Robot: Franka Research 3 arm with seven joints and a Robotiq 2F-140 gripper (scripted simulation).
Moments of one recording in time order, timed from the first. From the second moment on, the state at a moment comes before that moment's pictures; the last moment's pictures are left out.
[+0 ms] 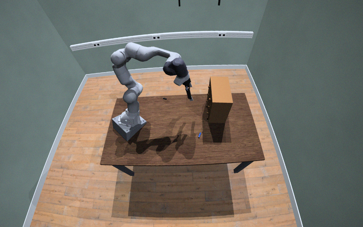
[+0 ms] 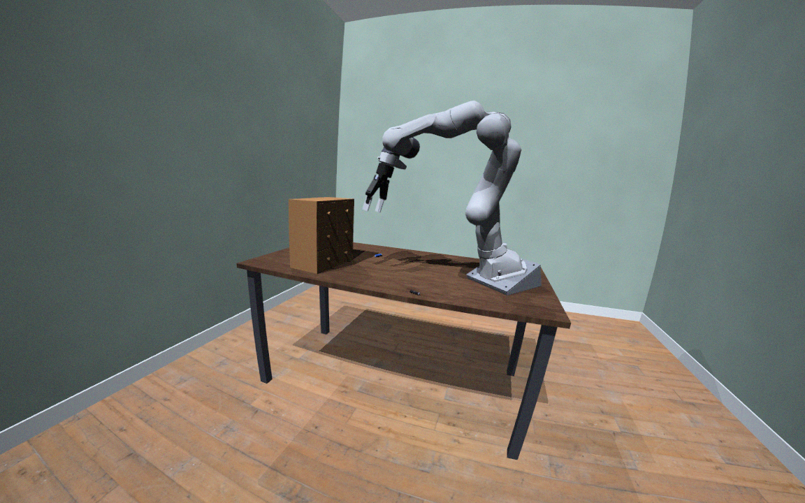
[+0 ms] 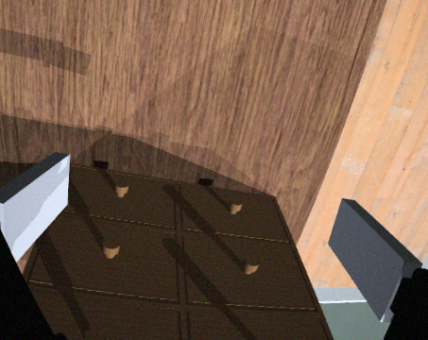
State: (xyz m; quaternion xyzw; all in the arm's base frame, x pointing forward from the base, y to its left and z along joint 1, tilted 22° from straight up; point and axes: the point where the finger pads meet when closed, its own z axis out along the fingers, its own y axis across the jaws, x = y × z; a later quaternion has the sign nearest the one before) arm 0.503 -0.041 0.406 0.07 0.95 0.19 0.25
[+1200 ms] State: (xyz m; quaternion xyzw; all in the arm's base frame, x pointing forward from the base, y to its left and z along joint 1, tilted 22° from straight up) arm 0.584 -0.037 0.416 0.10 0.86 0.21 0.45
